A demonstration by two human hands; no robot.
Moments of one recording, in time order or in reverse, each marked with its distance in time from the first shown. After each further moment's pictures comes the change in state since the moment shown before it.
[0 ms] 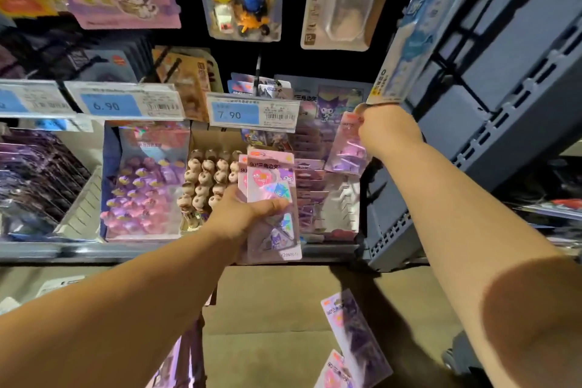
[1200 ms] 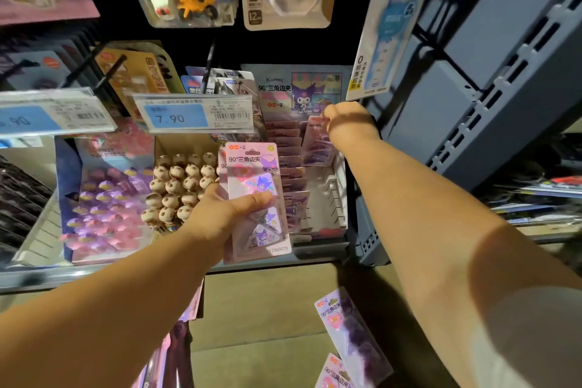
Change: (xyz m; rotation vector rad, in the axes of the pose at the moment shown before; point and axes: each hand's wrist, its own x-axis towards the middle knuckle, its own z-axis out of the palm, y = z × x) left_hand 0.029 -0.002 0.015 0.128 -0.023 0.019; right_hand 0.045 0.000 0.057 -0.061 -0.010 -0.185
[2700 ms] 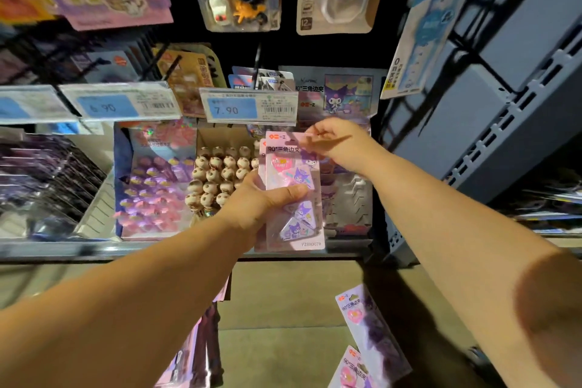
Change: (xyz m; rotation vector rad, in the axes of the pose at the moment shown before) left_hand -0.018 0.011 0.000 -0.040 -0.087 -0.013; right_hand -0.061 -0.049 -0.023 1.004 -0.249 -0.144
